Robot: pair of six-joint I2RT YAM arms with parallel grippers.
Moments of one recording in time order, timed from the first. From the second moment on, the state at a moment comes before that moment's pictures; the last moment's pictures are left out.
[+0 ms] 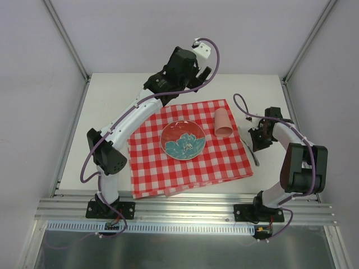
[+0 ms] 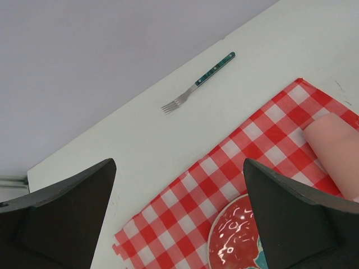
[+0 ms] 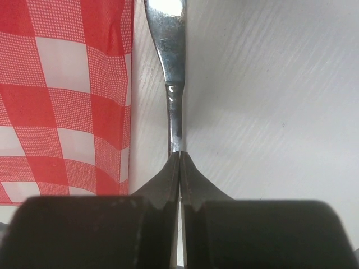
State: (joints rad) left arm -0.75 1.92 2.14 -0.60 -0.40 0.22; right arm -0.09 1.56 0.95 -0.69 -0.18 -0.43
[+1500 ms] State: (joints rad) left arm -0.75 1.93 2.15 -0.60 -0.40 0.22; right arm -0.03 1.71 1.06 -0.74 -0.18 -0.44
